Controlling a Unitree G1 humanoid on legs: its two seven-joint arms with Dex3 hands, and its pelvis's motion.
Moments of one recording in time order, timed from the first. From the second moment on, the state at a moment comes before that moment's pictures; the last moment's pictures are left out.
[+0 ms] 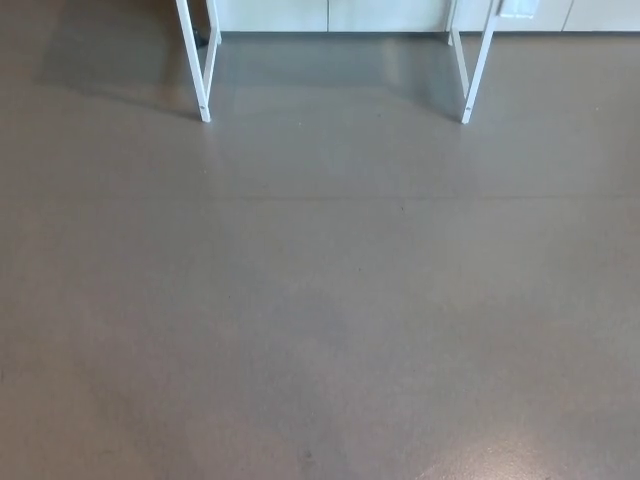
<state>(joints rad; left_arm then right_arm) 0.45 0.34 0.25 0.70 -0.07 -0.25 -0.24 0.55 -0.29 -0.05 0.40 -0.06 -0.25 0.14</state>
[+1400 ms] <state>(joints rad) 0.44 0.35 0.18 0.70 -0.08 -0.32 -0.28 0.57 -0.31 -0.07 0.43 -0.03 -0.36 0.16</state>
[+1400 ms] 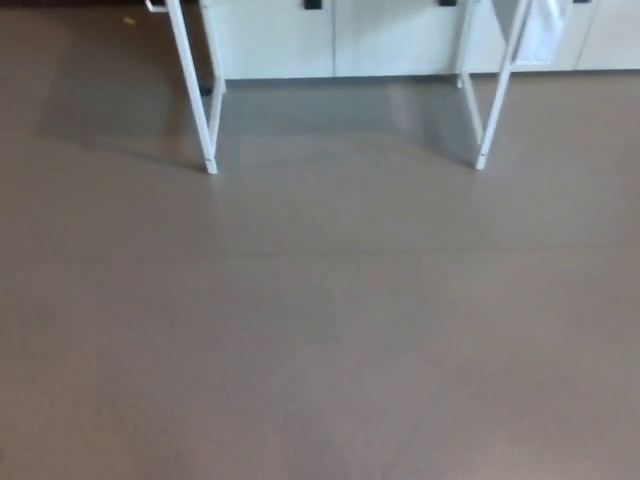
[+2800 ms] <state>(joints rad) 0.43 0.36 0.17 0.76 -0.08 -0.33 -0.27 0.60 -0.34 -0.02 0.36 -0.07 -0.29 0.16</state>
